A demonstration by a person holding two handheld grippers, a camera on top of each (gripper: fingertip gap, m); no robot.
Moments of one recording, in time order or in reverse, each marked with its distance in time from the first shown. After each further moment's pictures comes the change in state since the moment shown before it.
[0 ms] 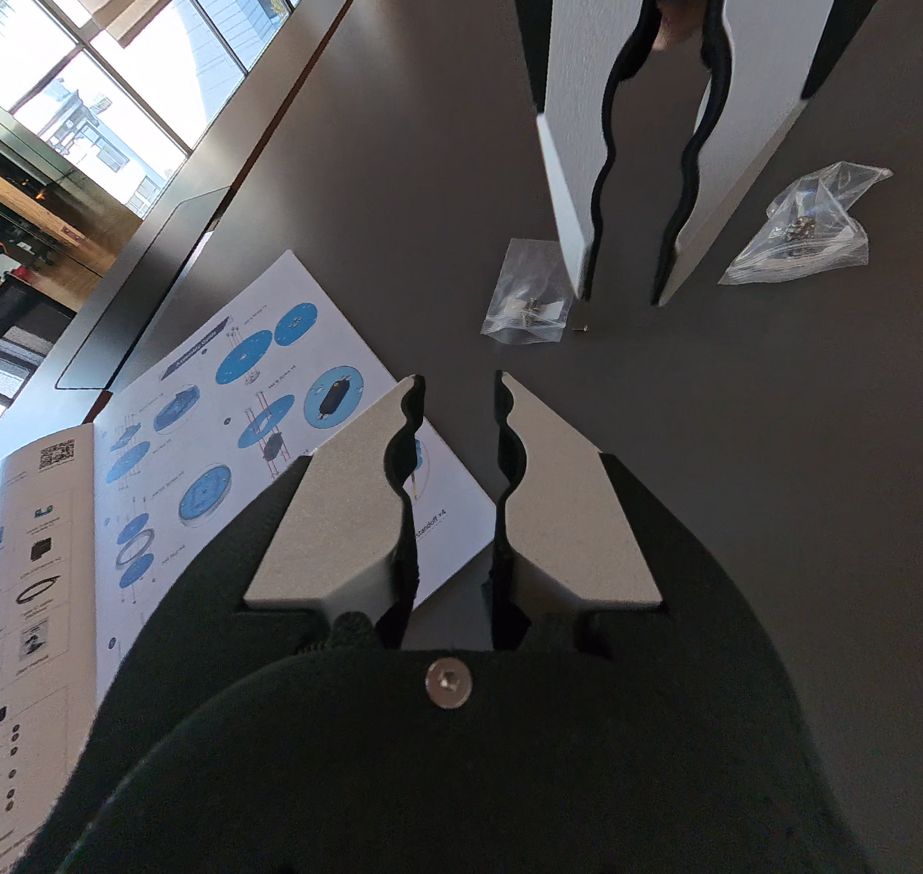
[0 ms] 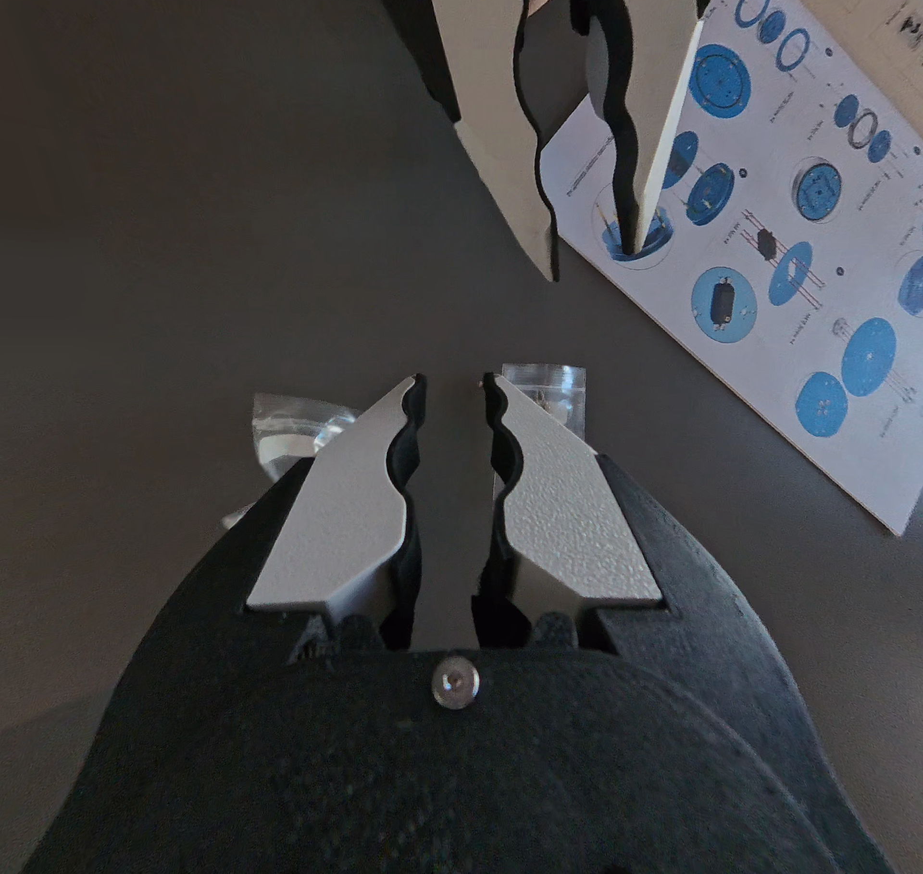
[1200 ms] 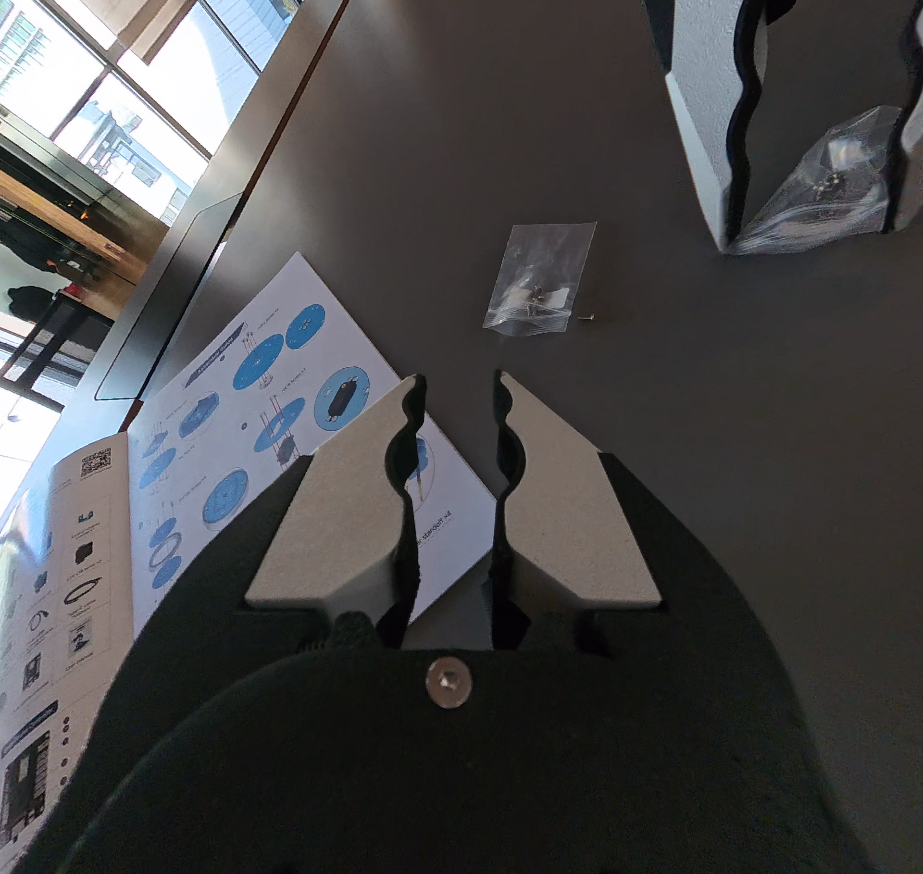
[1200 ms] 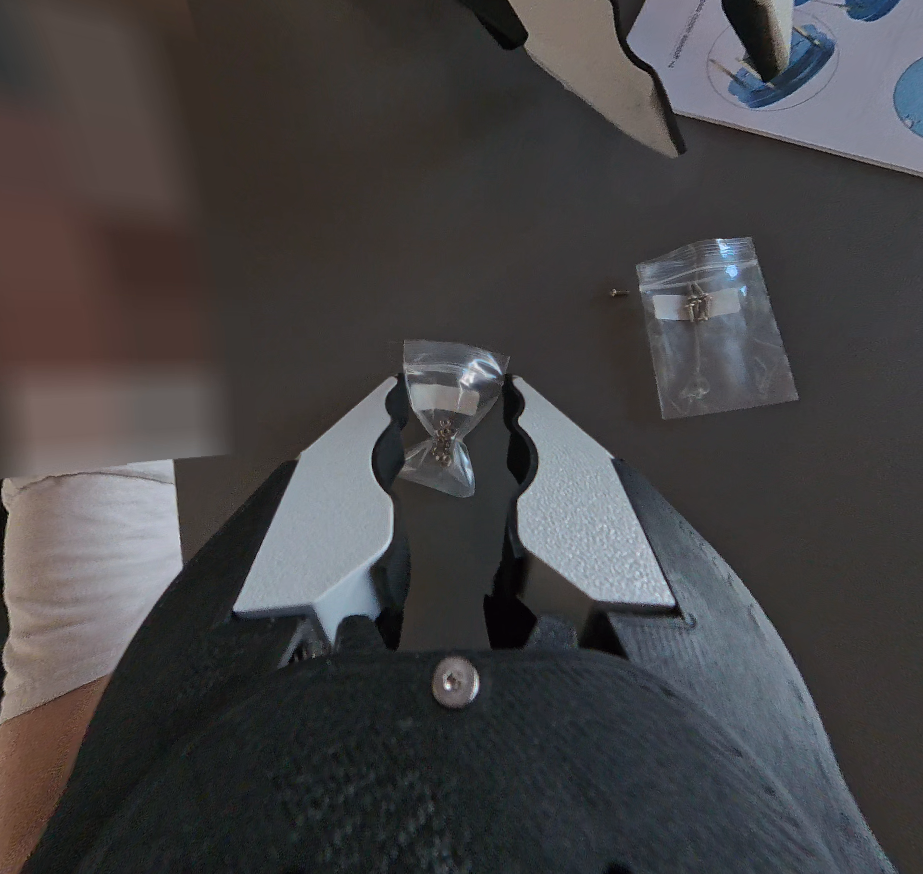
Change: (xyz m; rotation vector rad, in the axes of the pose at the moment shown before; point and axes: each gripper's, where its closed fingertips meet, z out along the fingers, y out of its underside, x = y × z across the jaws) left arm 0.000 0.004 0.005 -0.028 -0.038 0.078; right arm -0.055 0.018 -0.011 0.100 -0.188 0.370
